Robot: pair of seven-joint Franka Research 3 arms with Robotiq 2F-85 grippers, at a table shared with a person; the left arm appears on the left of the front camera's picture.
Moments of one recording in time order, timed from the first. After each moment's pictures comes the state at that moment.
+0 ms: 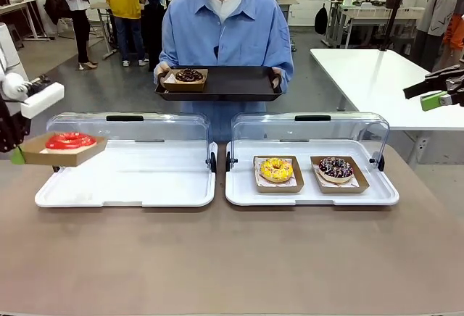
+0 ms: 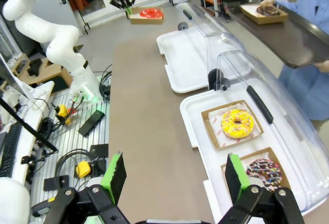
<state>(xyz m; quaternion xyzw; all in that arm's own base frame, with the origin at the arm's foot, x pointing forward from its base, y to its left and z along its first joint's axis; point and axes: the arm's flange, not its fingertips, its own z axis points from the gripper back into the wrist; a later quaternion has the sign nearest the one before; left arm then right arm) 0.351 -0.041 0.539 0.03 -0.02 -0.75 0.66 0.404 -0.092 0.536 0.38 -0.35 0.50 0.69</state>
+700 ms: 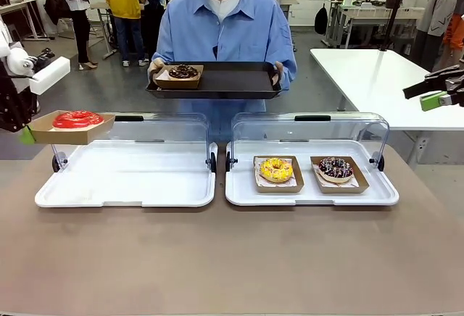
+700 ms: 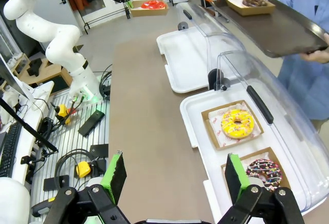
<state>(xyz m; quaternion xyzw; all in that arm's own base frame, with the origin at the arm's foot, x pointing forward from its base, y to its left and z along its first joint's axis) 0.355 -0.057 0.565 0.04 -0.05 -0.74 0.67 0.404 -0.092 0.536 0.38 -0.35 0.50 0.69</state>
